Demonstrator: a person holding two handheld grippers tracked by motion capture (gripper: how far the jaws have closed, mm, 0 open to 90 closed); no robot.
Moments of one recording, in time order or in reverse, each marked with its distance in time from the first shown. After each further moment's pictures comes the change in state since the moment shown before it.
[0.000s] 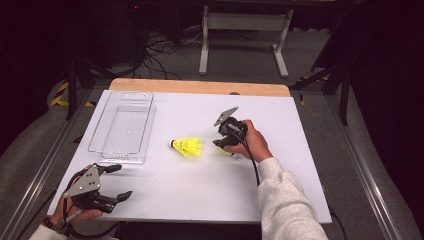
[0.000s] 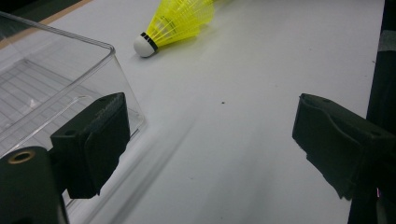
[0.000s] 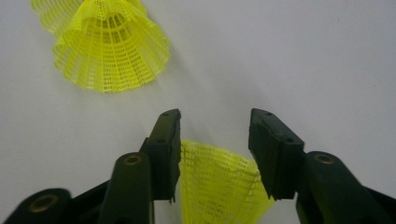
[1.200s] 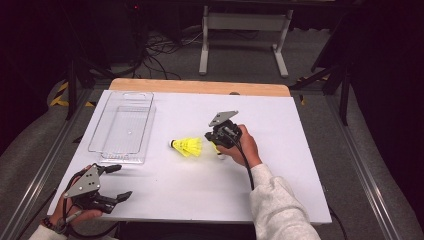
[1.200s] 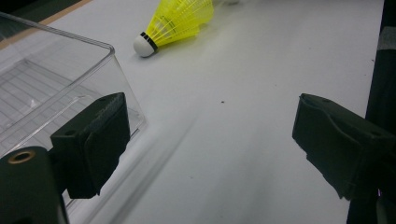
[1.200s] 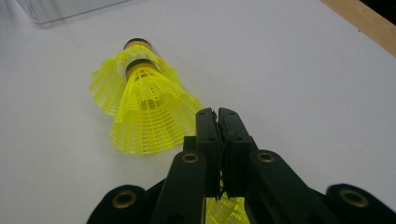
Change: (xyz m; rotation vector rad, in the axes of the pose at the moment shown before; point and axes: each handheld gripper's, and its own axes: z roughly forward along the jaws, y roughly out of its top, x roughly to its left) left arm 0.000 0.000 -0.001 0.002 0.000 0.003; right arm 0.024 0.008 -0.002 -0.206 -0.001 0.063
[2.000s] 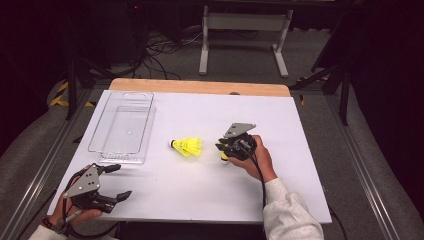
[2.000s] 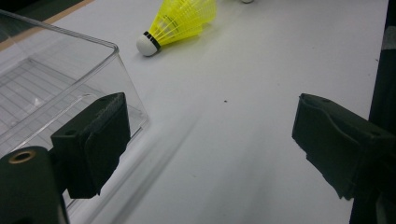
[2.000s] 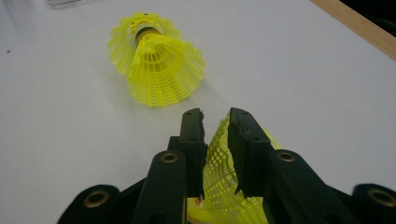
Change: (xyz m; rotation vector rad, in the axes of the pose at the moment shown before) left arm 0.001 0.000 -0.001 0.000 0.014 -0.001; right arm 0.012 -0.039 -0.038 -0.048 -0.047 0.002
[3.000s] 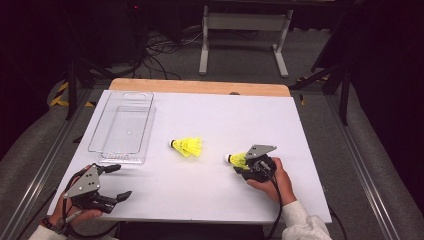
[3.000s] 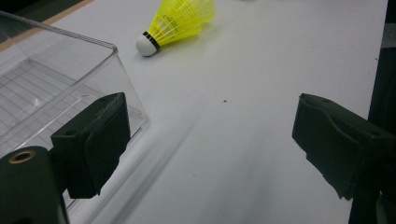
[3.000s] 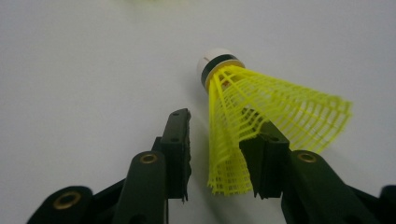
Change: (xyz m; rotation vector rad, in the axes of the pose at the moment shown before) left arm -0.001 0.001 0.000 0.004 0.000 0.007; right arm 0.008 -0.074 -0.025 0.092 0.006 0.102
